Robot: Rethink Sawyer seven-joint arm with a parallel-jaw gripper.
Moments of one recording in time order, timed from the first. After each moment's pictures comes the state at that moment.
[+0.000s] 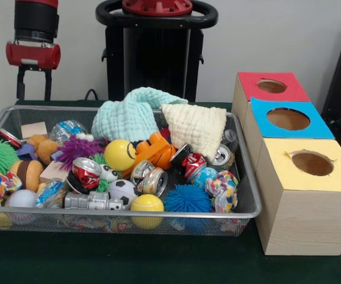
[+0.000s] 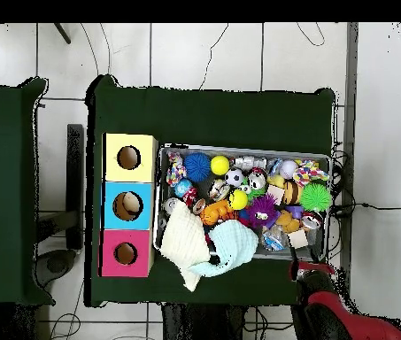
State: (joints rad) arm -1.15 -0.71 0.25 2.07 -0.90 -0.21 1.76
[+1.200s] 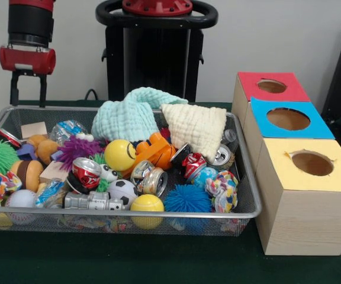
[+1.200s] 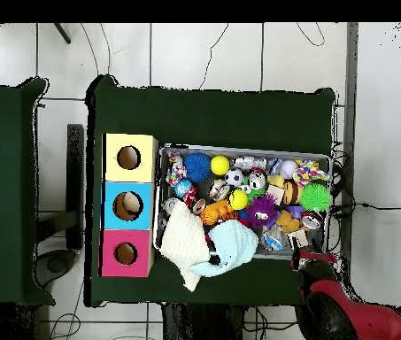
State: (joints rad) arm -1.12 -0.71 0.29 2.02 -0.90 -0.17 1.76
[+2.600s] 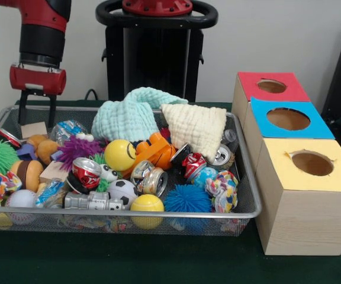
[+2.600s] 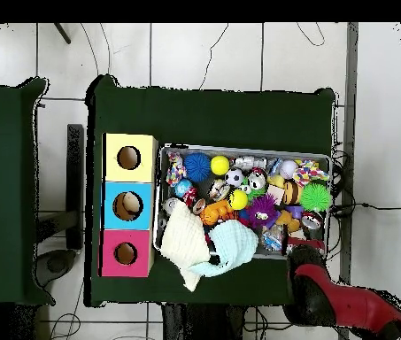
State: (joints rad) arm -0.91 -0.59 0.10 1.92 -0.80 -0.30 1.76
